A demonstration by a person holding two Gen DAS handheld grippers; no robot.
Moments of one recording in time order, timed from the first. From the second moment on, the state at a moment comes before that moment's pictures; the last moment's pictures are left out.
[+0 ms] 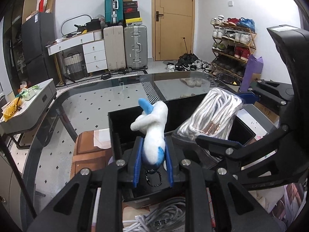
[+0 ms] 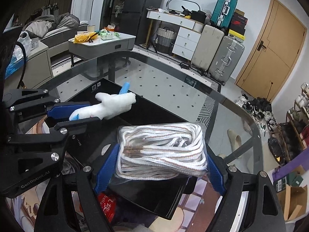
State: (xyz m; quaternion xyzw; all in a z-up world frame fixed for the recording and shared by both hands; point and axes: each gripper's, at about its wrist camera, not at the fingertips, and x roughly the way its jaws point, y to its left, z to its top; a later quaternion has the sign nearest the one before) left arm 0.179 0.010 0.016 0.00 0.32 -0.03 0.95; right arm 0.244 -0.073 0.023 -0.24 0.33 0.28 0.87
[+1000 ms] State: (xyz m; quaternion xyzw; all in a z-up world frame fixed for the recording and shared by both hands) left arm 0.116 0.041 0.056 -0.06 0.27 -0.03 0.96; right arm 0.169 -0.126 0.075 -0.19 0.27 0.26 0.91
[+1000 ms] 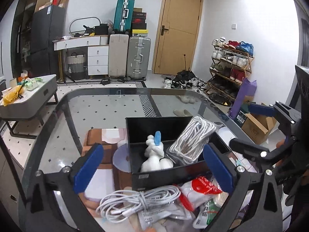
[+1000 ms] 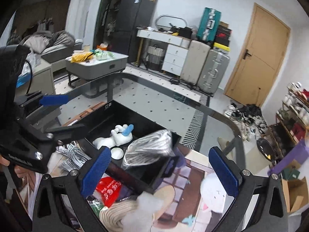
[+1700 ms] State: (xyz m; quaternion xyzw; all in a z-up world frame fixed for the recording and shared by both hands) left arm 0.064 0.051 0.034 -0.04 0.29 0.01 0.96; right arm 0.122 -0.182 0.053 -0.08 0.31 0.23 0.92
